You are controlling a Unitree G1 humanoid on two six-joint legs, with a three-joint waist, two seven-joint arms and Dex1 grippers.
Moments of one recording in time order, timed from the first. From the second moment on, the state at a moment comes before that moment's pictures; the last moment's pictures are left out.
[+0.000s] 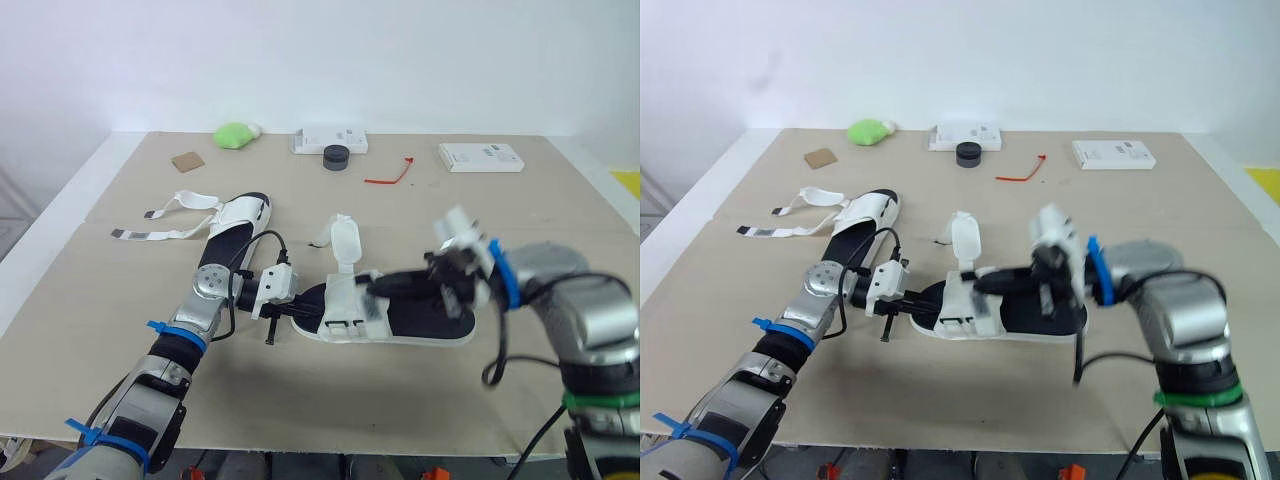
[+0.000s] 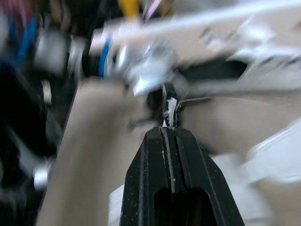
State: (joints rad) left arm -0.66 0.31 -0.27 0.66 -0.15 -0.32 -1.42; right arm -0.44 -0.72 0.00 -0.36 0.47 0.70 1.31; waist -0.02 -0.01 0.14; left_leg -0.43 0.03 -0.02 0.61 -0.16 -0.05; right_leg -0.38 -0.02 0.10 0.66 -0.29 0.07
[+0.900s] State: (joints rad) left arm -0.67 0.29 -0.28 0.70 -0.15 -0.35 -1.43; right arm -0.13 -1.08 0.13 -0.68 0.27 0.35 1.33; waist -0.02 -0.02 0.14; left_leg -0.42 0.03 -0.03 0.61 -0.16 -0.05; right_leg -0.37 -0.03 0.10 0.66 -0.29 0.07
